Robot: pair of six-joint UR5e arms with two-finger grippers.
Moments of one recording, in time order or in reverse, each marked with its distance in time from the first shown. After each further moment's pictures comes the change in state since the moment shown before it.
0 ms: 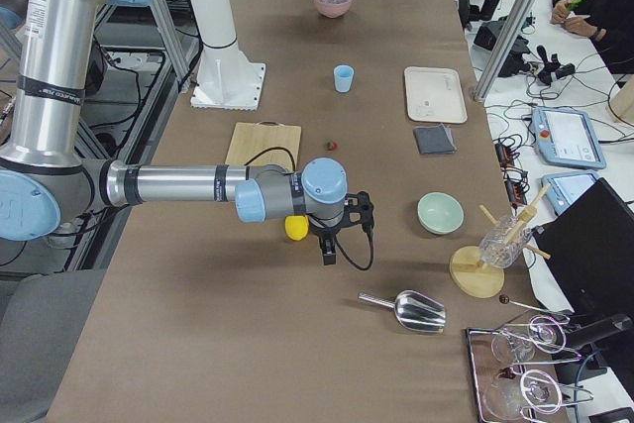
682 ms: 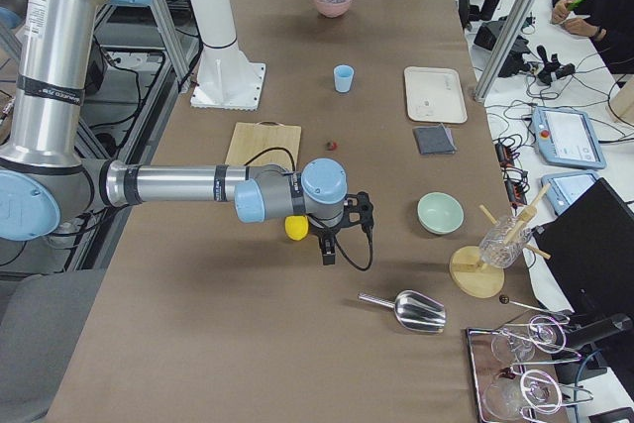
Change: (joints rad) left arm 0.001 -0.002 0.009 -0.001 0.000 0.004; right arm 0.000 -0.002 0.001 0.000 0.003 0.001
